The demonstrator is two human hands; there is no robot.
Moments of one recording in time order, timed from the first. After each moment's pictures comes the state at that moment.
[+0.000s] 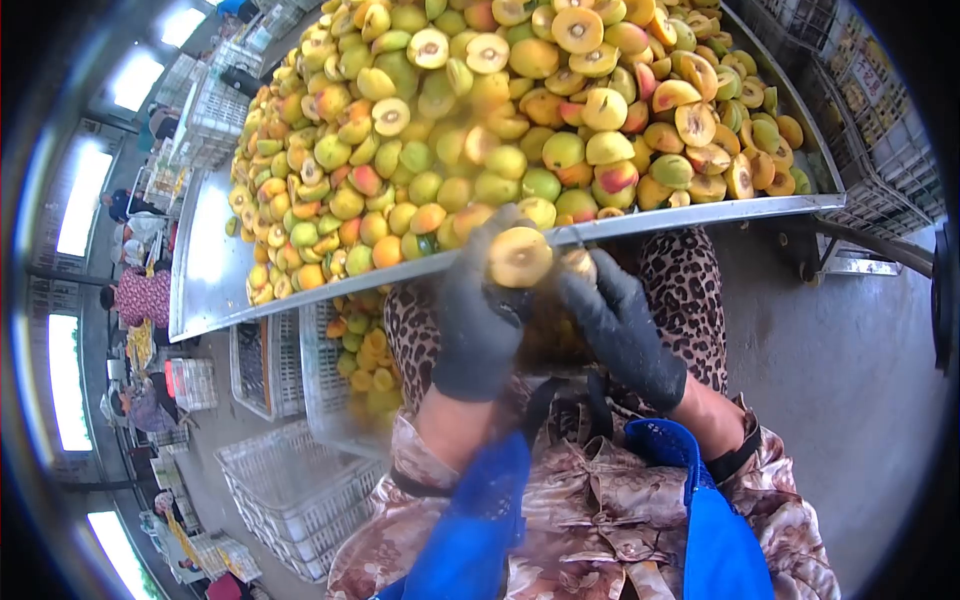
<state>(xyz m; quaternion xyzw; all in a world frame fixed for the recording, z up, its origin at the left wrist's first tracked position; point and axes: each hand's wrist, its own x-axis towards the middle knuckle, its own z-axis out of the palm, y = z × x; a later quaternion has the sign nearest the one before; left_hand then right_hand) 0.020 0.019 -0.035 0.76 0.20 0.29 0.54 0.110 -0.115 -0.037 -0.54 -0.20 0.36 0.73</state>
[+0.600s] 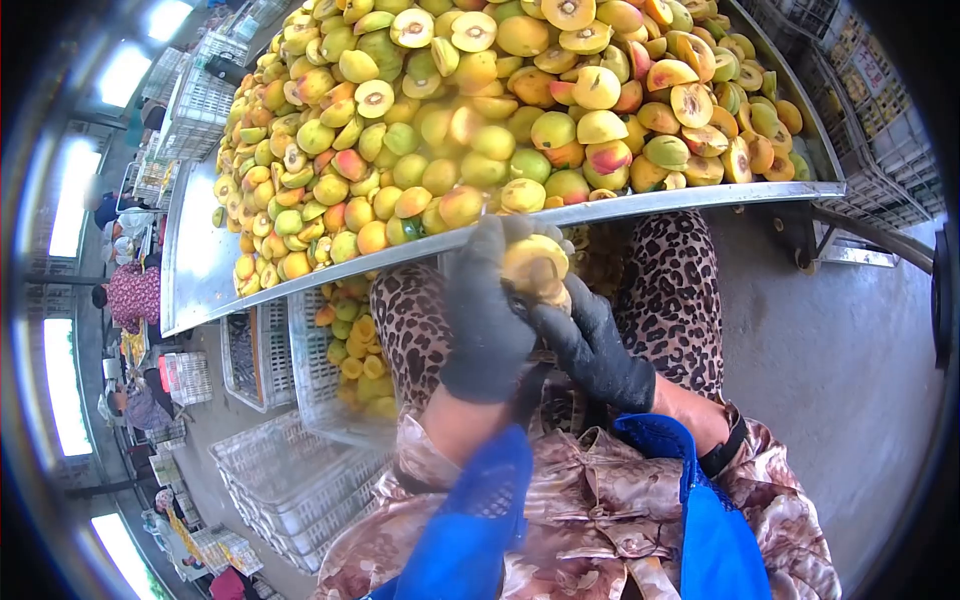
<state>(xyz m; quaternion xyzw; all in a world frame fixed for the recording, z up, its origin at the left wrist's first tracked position) 0.040 -0.016 -0.021 0.41 0.29 0.31 0.81 0.089 -0.121 -0.083 -0.60 -0.38 0.26 0.65</state>
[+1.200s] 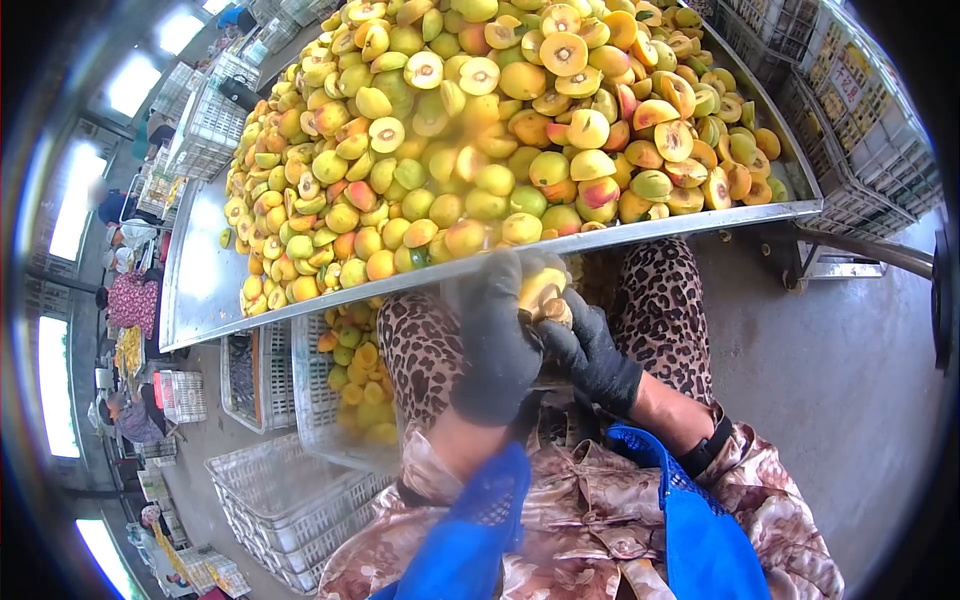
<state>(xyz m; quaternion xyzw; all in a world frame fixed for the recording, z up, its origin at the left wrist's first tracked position) 0.025 -0.017 -0.020 0.58 0.21 0.30 0.73 0.097 -0.125 -0.090 -0.57 -0.36 0.30 0.68</state>
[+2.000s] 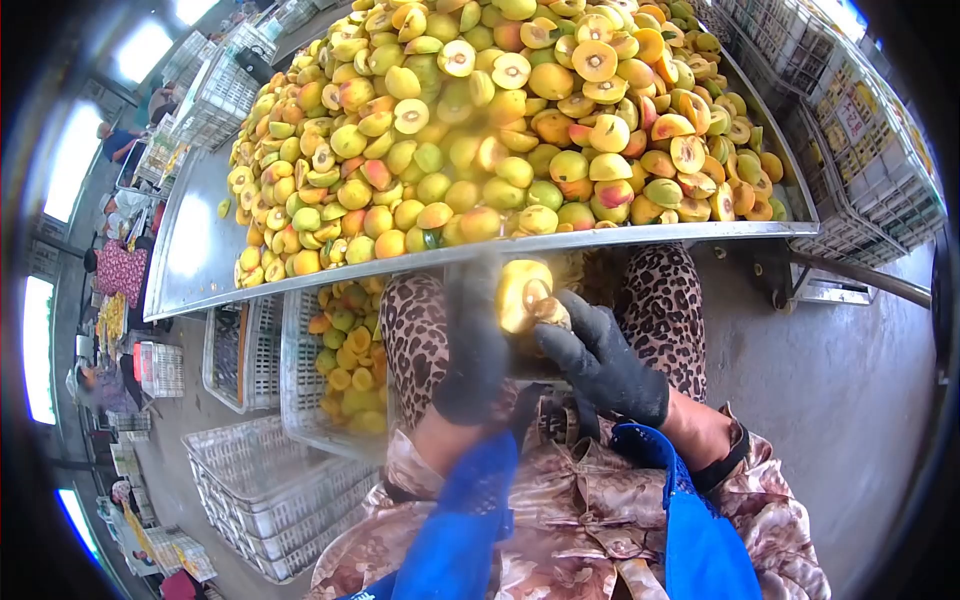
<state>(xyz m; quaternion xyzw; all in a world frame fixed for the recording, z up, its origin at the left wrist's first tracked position) -0.006 0.003 -0.028 0.58 0.29 0.37 0.66 0.087 -0.130 -0.016 -0.59 -0.41 0.36 0.59</state>
